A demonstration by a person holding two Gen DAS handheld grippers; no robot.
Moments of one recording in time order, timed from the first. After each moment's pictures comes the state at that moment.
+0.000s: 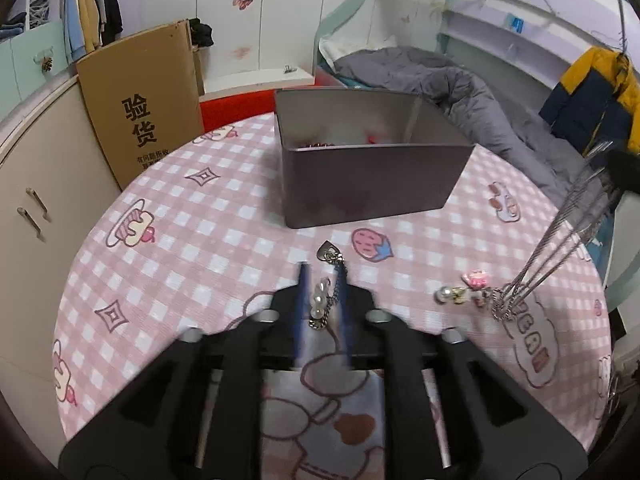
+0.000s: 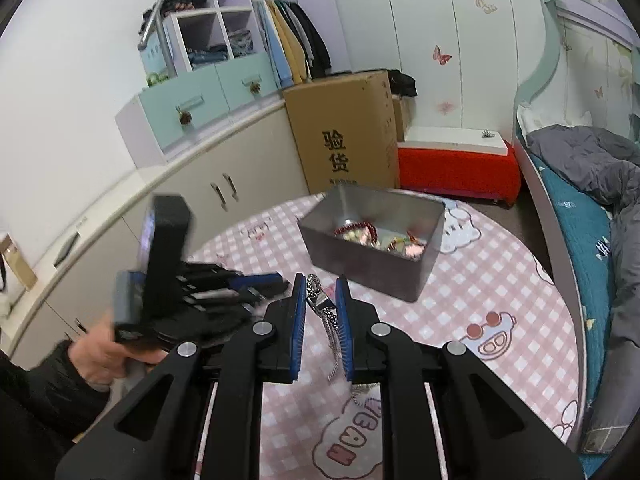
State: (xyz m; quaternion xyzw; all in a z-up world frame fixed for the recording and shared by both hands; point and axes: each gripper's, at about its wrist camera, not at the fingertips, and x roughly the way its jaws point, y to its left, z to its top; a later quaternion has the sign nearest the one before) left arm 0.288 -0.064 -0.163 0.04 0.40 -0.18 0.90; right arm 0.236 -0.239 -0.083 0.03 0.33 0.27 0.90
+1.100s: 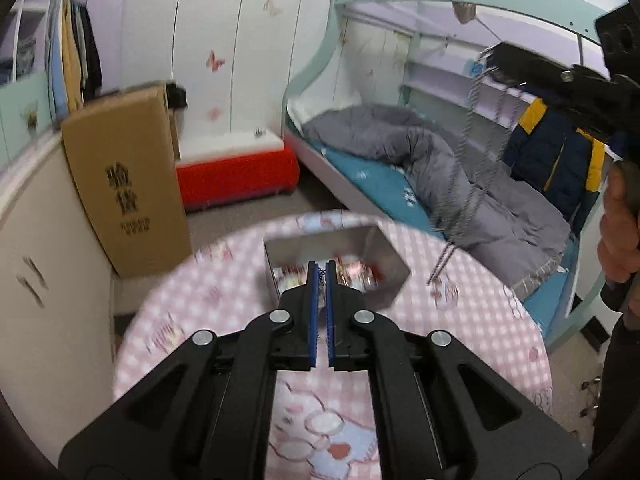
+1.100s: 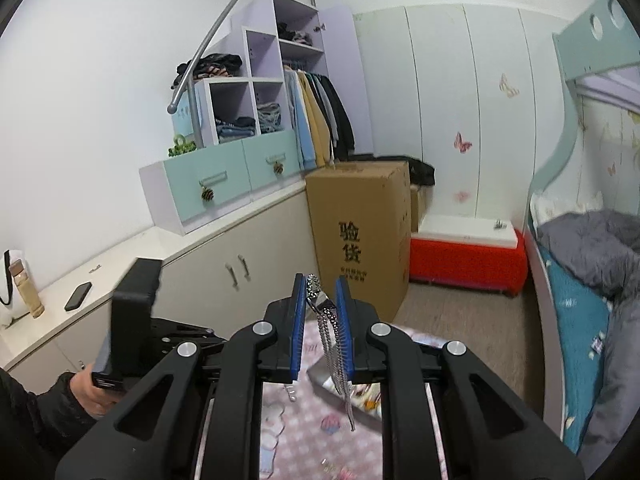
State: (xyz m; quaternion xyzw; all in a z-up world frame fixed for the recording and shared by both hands) left arm 0.287 -0.046 -0.038 0.03 0.30 -0.25 0.92; right arm 0.281 -0.233 0.037 0.01 0.20 0.30 0.93
